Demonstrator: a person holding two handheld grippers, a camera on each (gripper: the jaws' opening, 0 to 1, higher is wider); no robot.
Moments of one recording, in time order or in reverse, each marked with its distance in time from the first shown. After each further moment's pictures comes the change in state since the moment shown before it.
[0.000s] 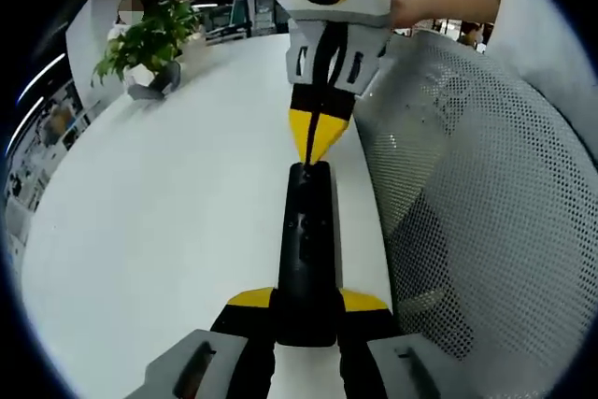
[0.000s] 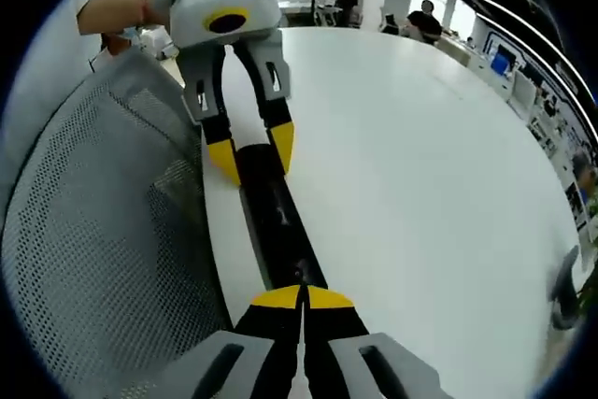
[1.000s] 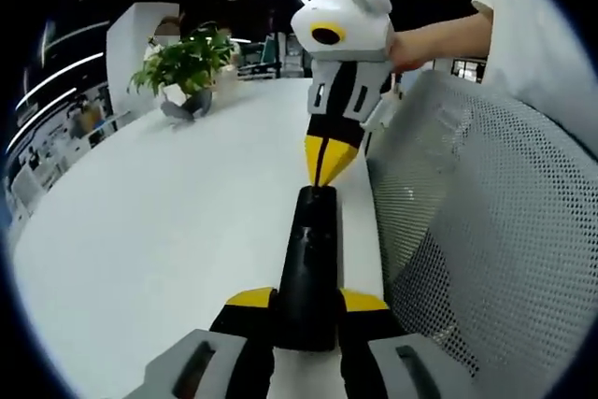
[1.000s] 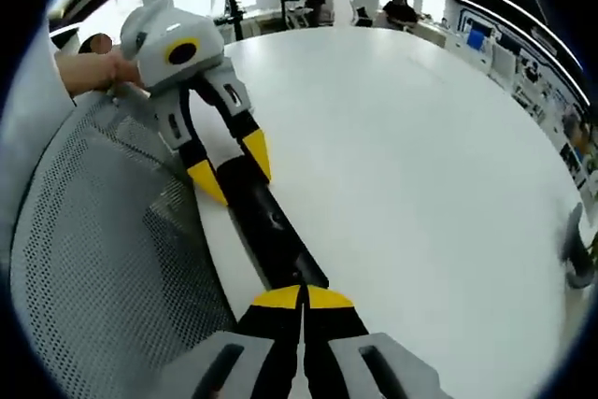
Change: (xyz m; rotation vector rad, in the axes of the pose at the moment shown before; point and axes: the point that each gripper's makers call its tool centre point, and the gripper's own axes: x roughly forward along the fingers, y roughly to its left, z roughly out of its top) left arm 0.002 -0.004 0.003 -0.087 -0.233 0.072; right arm -0.004 0.000 -0.001 0.149 -0.046 -0.009
